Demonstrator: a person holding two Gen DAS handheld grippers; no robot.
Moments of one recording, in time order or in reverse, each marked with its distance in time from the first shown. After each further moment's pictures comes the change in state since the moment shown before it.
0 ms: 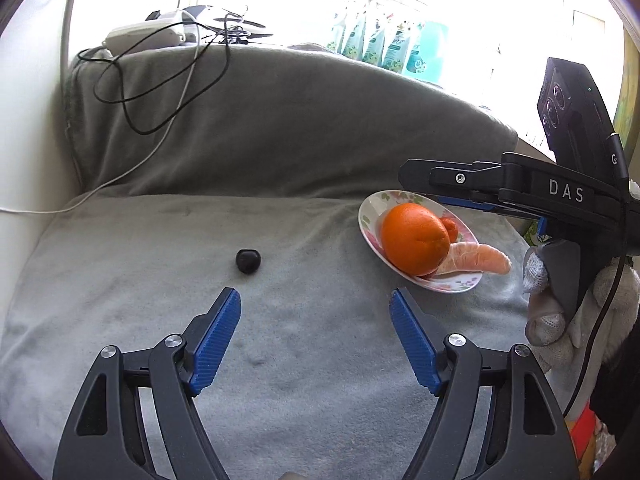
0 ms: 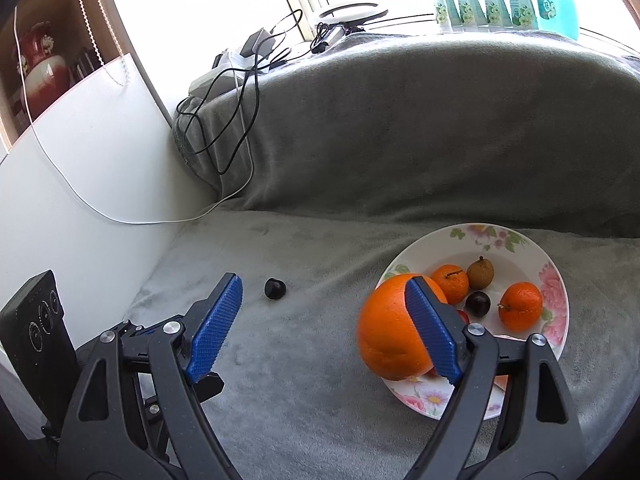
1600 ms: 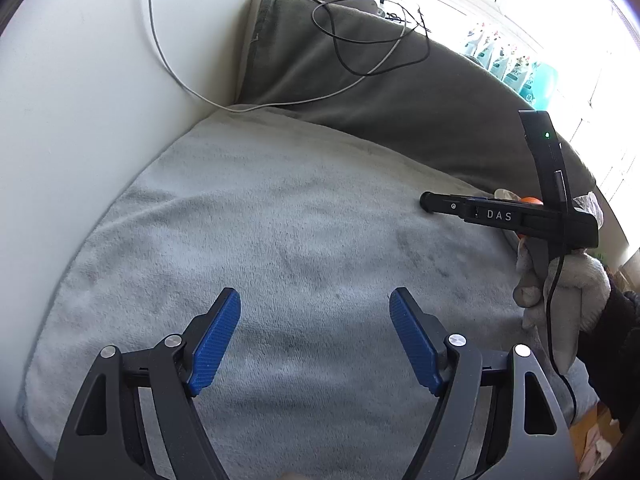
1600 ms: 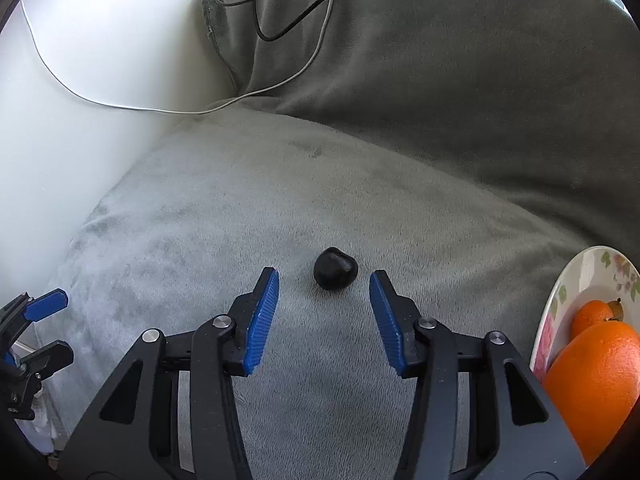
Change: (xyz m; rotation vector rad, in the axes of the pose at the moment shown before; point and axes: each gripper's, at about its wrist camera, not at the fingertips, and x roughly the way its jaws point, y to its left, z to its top) left arm -0.062 0.121 -0.076 -0.282 0.035 0.210; right arm 0.149 0.073 -0.023 -0.259 0.241 -0.053
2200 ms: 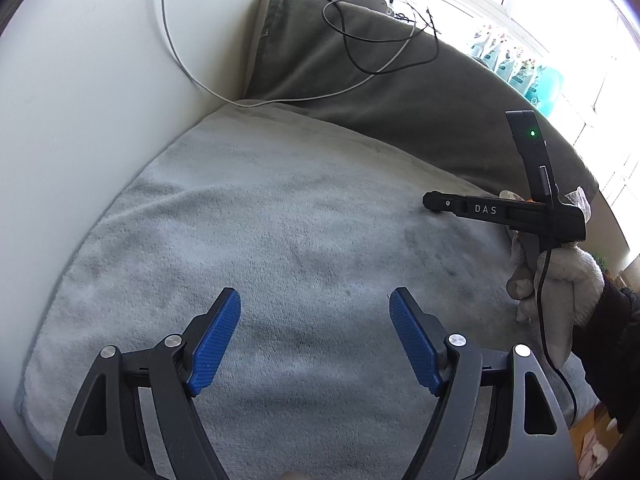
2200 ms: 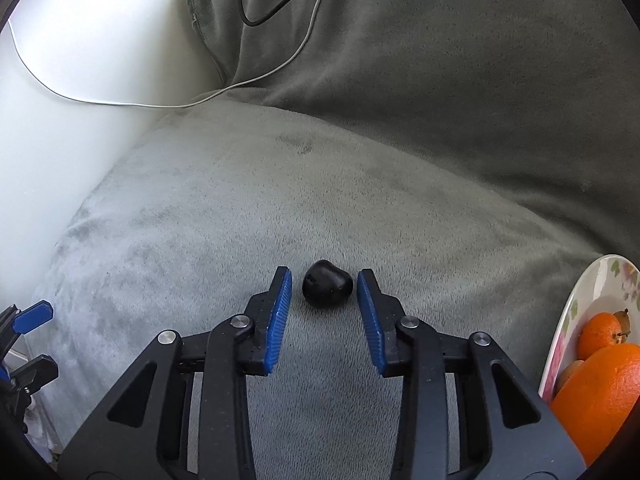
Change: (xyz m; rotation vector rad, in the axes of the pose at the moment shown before) left arm -0.002 0.003 0.000 -0.018 0.005 0.010; right arm 0.019 -0.003 0.011 0.007 0.033 -0.028
